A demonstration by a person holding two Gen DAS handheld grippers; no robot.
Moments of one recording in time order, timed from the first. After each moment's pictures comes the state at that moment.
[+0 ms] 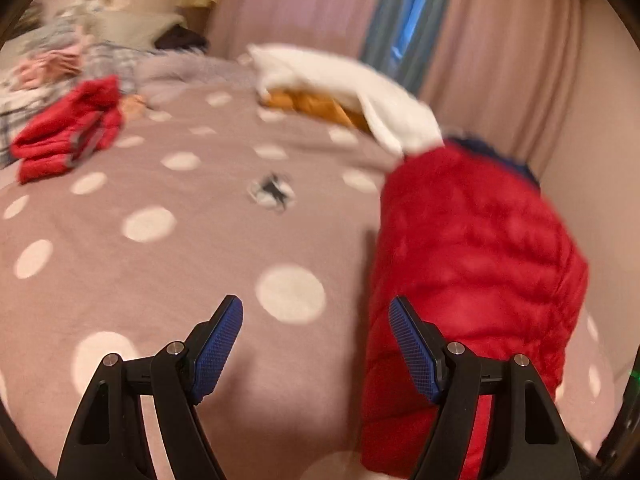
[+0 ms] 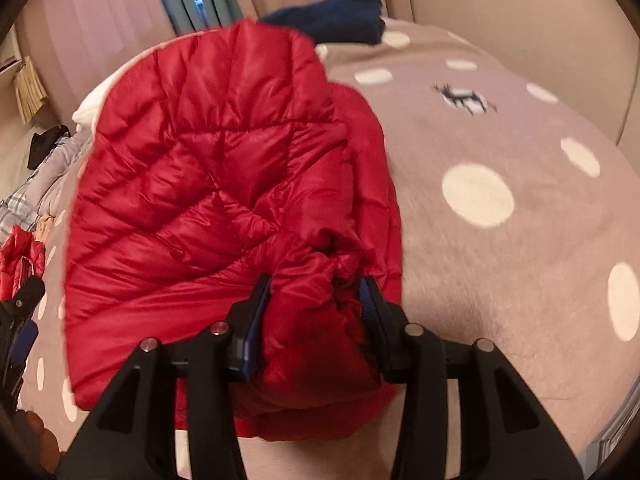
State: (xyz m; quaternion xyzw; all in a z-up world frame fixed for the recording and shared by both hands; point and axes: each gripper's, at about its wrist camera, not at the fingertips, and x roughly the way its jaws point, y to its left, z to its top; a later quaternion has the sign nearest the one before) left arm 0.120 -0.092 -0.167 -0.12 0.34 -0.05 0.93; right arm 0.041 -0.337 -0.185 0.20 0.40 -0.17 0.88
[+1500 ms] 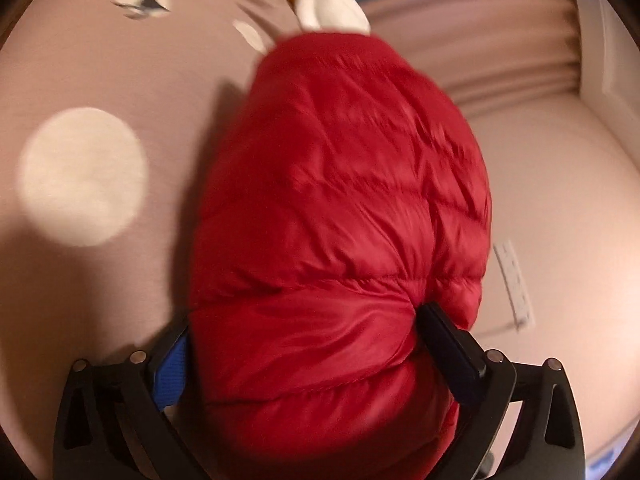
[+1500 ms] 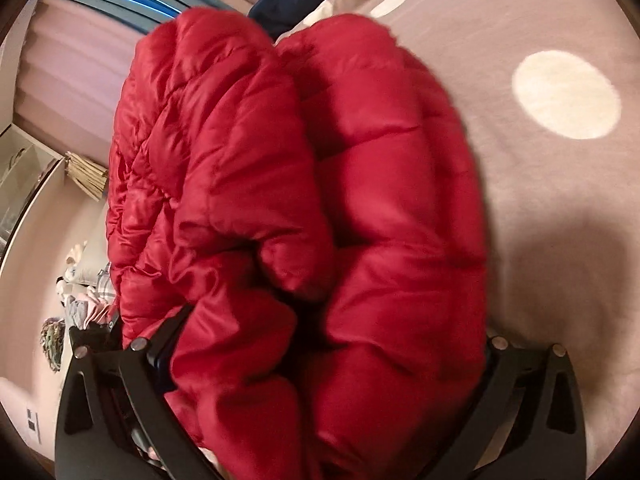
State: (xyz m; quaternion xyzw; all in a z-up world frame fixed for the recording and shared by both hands) left arm 0.218 -0.112 -0.250 -0.38 0.46 -0.37 0.71; right arm 0.074 -0.362 -0.227 0.43 0.36 -0.02 0.83
